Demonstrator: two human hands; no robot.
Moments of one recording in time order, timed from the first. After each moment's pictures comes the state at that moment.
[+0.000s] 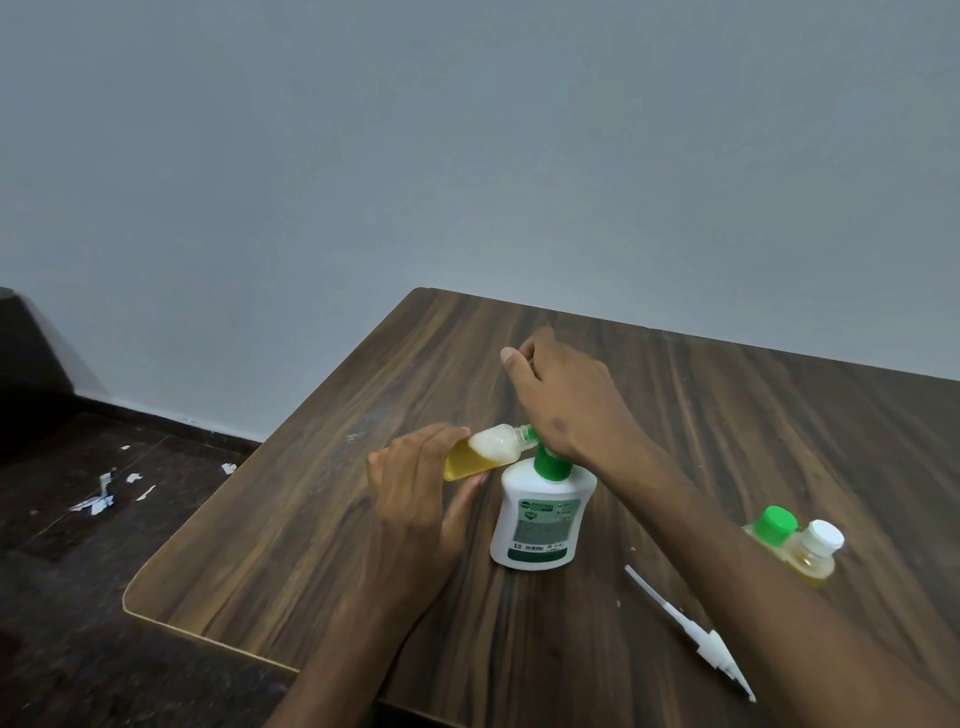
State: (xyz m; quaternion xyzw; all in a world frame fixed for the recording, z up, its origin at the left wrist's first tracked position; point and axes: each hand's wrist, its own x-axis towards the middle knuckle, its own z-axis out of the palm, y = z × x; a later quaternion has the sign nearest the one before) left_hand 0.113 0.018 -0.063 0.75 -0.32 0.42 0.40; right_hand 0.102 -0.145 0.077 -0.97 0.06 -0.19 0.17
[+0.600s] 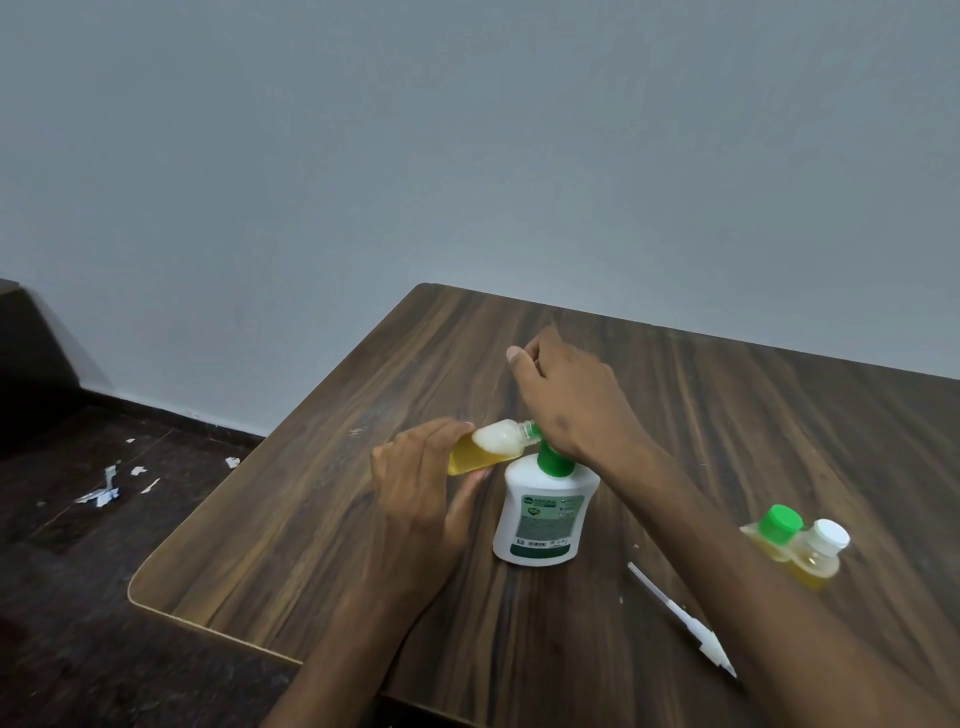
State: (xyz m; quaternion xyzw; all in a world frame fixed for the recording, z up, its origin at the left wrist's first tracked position) left_hand 0.112 0.018 -0.061 0.75 -0.32 0.42 0.40; right_hand 0.103 -0.145 0.074 -0.97 0.08 -0.18 0.17
